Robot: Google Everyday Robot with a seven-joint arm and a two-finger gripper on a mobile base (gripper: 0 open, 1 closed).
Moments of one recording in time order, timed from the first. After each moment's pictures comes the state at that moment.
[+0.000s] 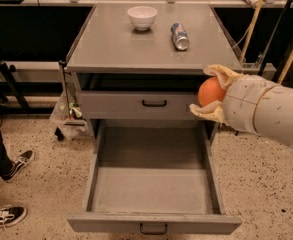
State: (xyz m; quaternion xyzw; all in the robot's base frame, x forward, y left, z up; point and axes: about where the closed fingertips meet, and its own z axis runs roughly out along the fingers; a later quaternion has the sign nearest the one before) arm 0.501 -0.138 0.930 -0.56 0.61 -0.15 0.54
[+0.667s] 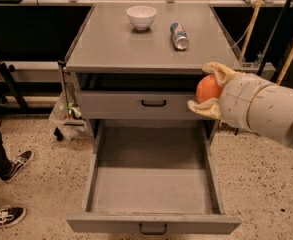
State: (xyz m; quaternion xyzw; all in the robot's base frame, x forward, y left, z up) arm 0.511 -0.138 0.930 -0.55 0.61 -0.16 0.55
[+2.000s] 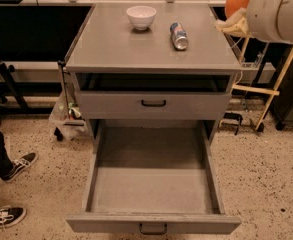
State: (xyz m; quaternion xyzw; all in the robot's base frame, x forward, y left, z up) arm 0.555 -0.167 1.092 -0.53 0.57 -0.32 0.54
